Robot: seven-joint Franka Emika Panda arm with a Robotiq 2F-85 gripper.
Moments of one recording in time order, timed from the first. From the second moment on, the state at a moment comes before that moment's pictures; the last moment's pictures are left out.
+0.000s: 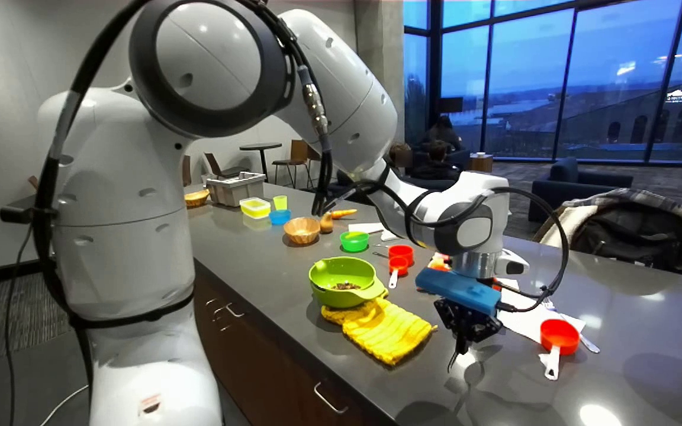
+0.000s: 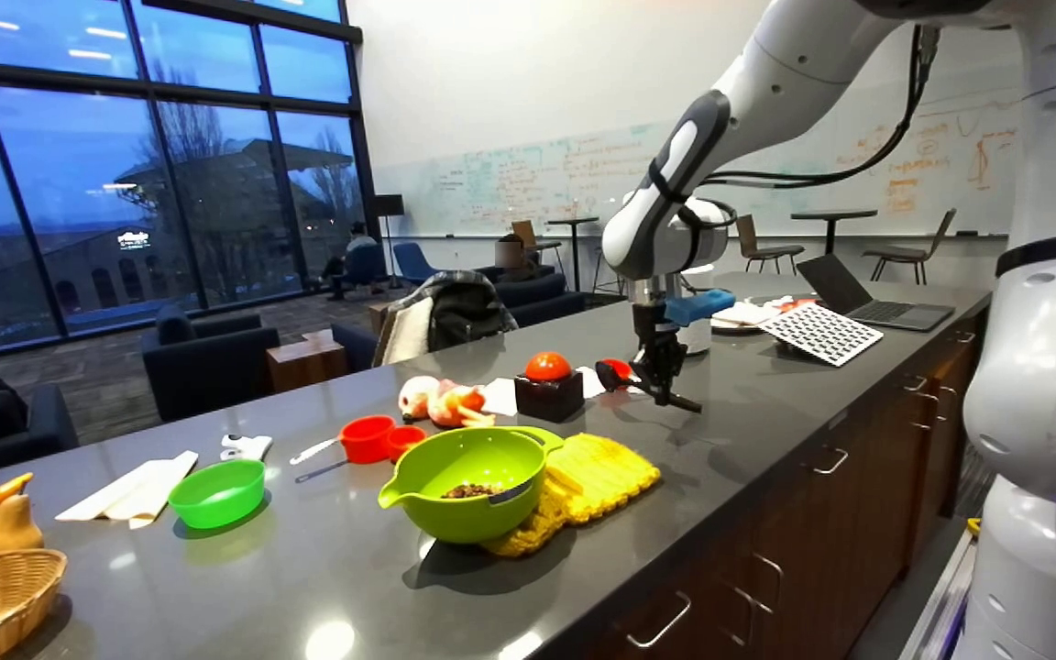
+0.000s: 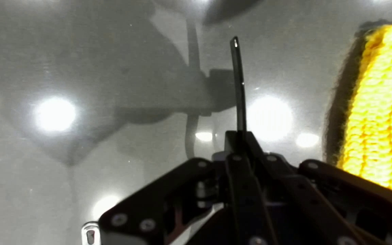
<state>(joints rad) -0.18 0.07 -0.13 -2.29 -0.02 2.29 -0.28</state>
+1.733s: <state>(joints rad) 0.03 -0.25 -0.04 -2.10 -0.01 1.45 -0.42</state>
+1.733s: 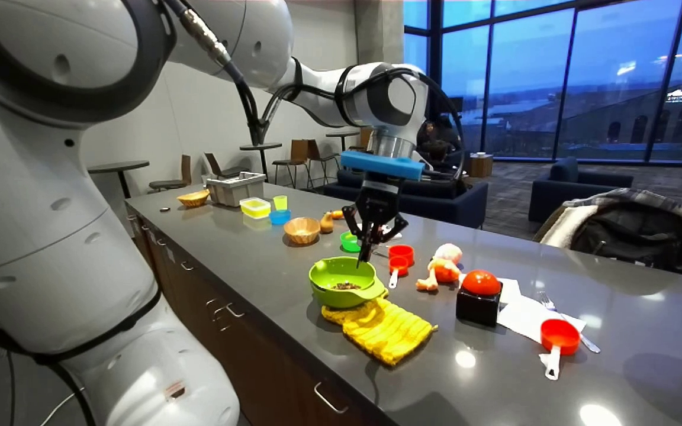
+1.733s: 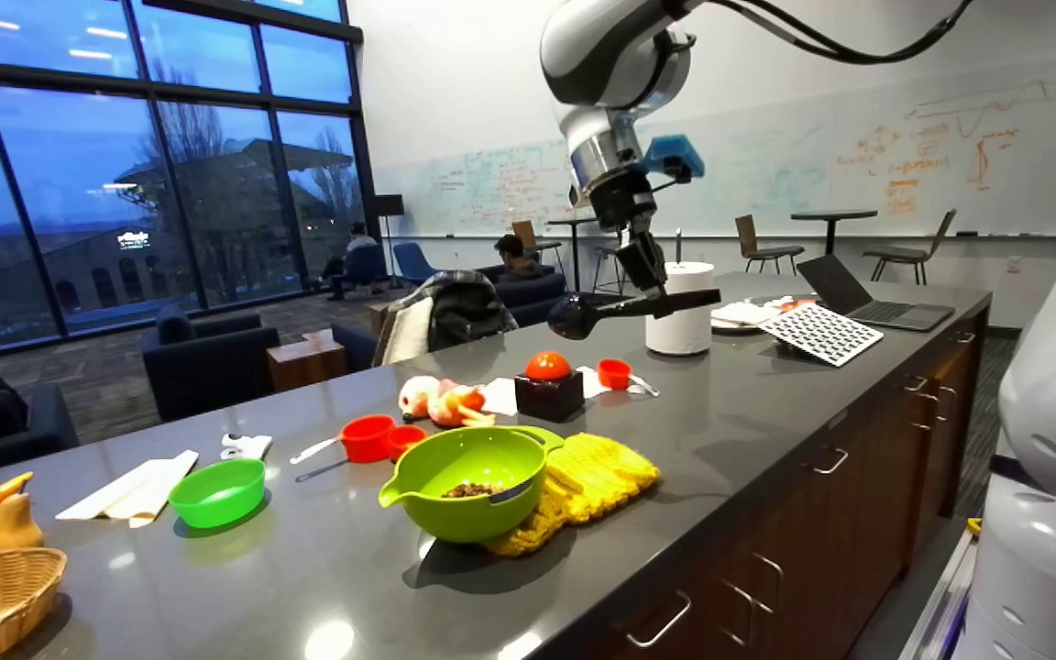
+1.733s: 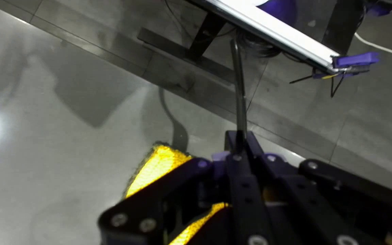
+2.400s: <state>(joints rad) 0.08 -0.18 -0.02 -2.08 0.09 1.34 -0.54</state>
